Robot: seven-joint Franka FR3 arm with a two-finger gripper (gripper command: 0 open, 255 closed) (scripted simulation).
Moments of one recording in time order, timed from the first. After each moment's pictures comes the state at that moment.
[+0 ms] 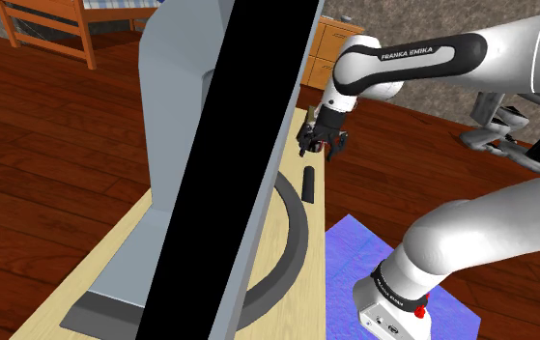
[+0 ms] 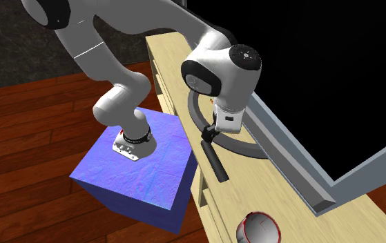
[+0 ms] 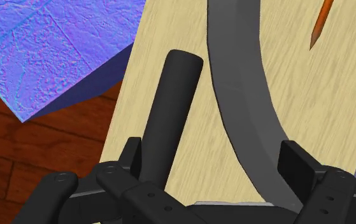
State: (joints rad) arm -0.18 -0.46 0.05 -2.52 0.16 1.96 0.43
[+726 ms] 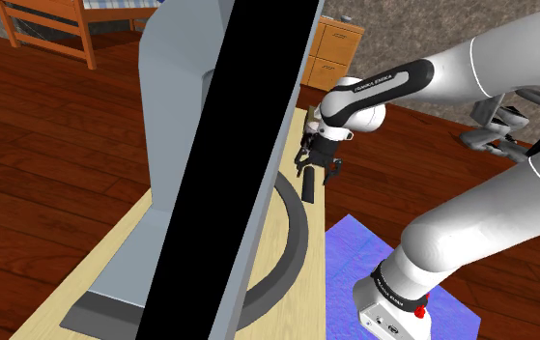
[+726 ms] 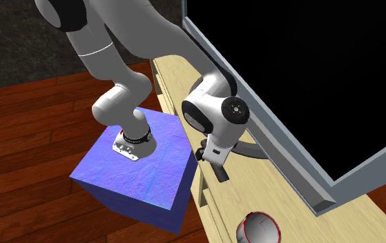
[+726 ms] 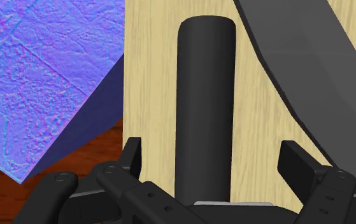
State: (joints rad) arm -0.24 -0.27 0.02 -2.62 0.22 2.19 0.56
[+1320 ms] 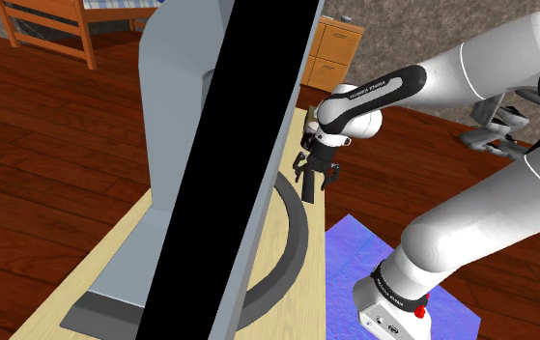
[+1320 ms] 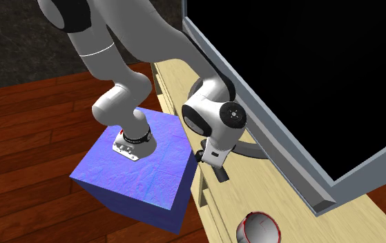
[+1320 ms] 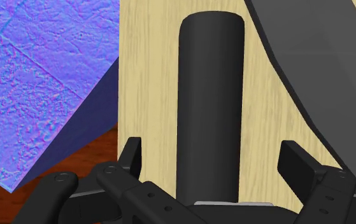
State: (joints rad) arm -0.24 -0.24 0.03 -2.65 0.23 2.25 0.55
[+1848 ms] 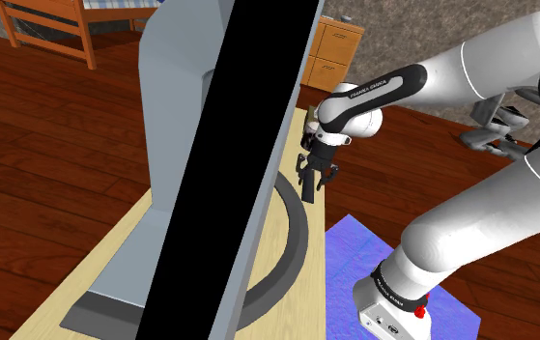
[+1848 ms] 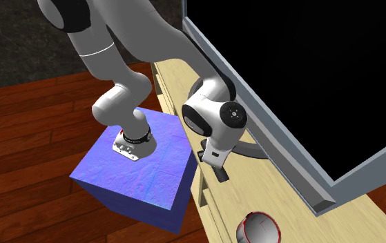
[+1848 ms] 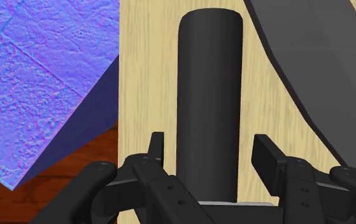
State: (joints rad) arm -0.24 -0.24 0.02 -2.64 0.23 2.24 0.55
